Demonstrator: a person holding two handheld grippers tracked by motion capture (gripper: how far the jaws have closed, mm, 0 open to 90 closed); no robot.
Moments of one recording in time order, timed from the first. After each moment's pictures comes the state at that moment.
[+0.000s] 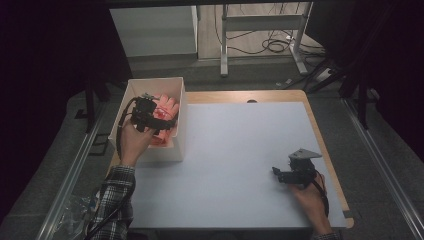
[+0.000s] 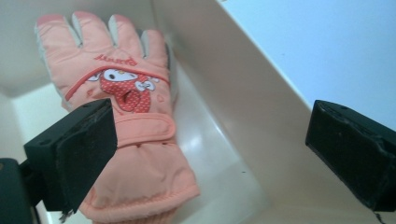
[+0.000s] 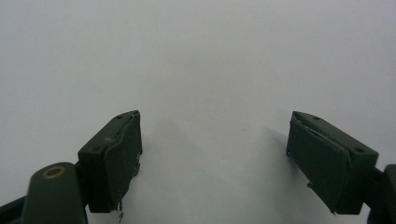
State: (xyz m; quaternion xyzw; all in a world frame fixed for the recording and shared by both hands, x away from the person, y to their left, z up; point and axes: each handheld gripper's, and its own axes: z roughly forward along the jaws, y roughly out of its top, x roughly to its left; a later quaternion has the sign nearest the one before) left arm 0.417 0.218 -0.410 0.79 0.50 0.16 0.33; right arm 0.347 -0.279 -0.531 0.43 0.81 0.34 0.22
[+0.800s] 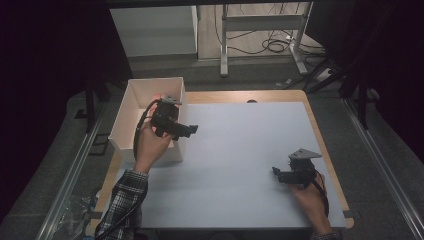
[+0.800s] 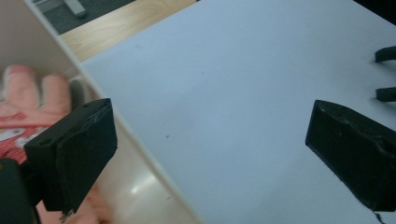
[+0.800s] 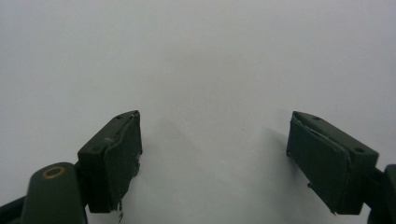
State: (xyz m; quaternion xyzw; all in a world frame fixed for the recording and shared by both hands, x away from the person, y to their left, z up) left arm 0.397 0.152 -0.395 0.82 0.42 0.14 0.37; right arm 0.347 -0.279 -0.531 0.43 0.81 0.34 0.22
